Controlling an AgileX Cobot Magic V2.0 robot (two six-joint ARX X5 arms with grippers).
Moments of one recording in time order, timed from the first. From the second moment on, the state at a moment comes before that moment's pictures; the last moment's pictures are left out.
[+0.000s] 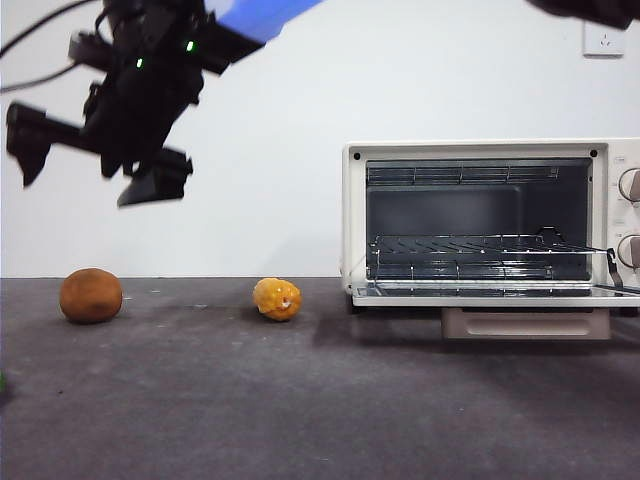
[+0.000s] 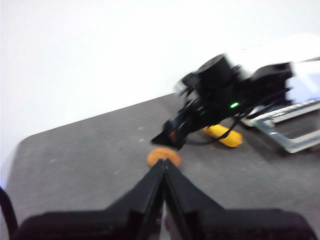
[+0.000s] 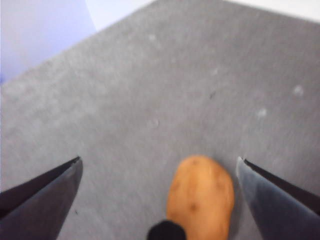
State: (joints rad) left arm -0.94 0.23 1.34 -1.32 -0.65 -0.02; right arm 0.89 2.61 2.50 -0.35 -0.01 0.12
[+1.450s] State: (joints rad) left arm -0.99 0.23 1.33 -1.32 -0.62 -0.05; right arm 0.88 2.75 2.50 -0.31 0.08 0.20
